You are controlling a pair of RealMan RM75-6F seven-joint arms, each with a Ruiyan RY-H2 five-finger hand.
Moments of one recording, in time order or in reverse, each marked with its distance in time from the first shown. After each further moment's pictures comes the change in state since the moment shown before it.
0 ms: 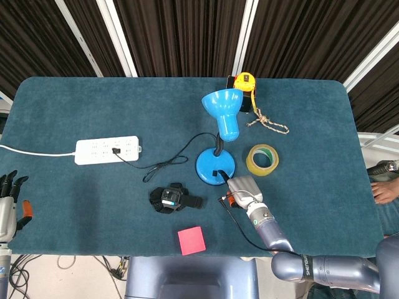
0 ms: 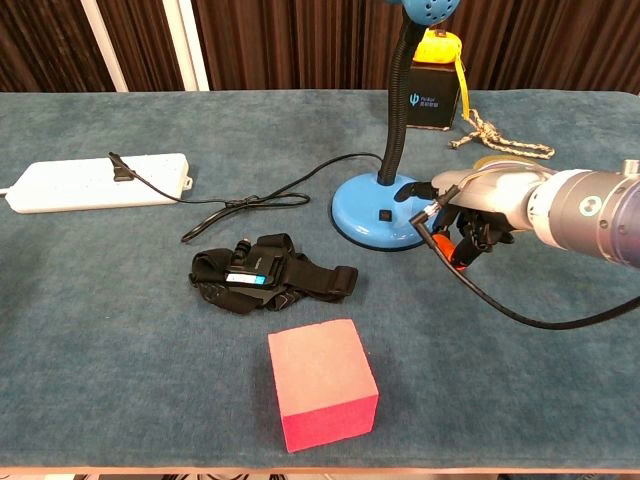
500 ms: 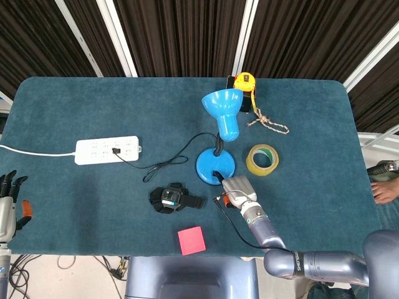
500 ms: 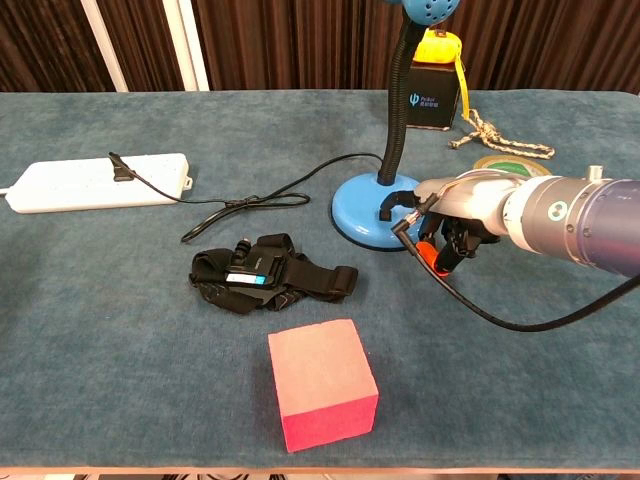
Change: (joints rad) left arm 0.000 0.001 0.000 0.001 -0.001 0.001 -0.003; right arm 0.065 -0.038 -0.013 0.034 0.070 0.004 -0.016
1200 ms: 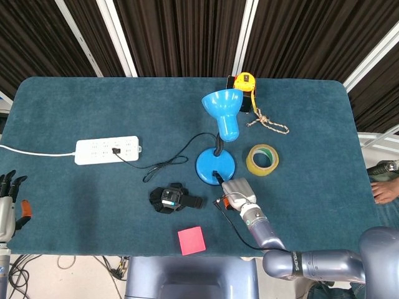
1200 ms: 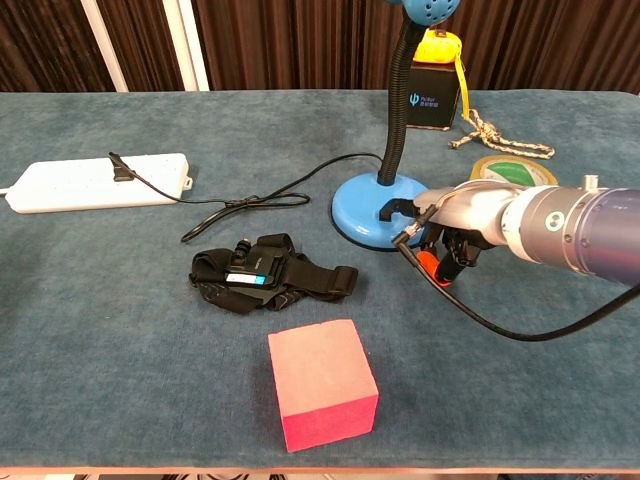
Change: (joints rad) left arm -0.001 0.000 -0.001 0.004 -0.003 0.001 0.002; right arm 0.032 0.004 -0.045 -0.010 0.022 0.006 0.011
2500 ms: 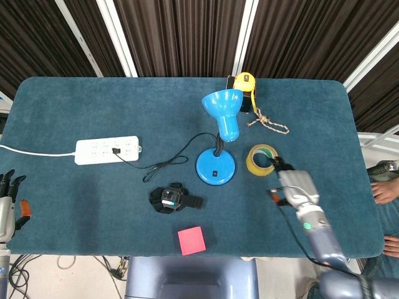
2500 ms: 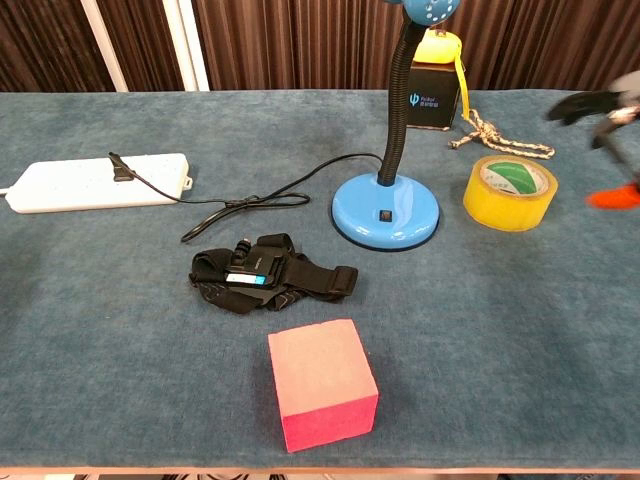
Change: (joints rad) left arm 0.003 -0.008 0.000 0.002 0.010 0.024 0.029; right arm -0.228 0.510 -0.060 -0.385 -0.189 0.188 0.200
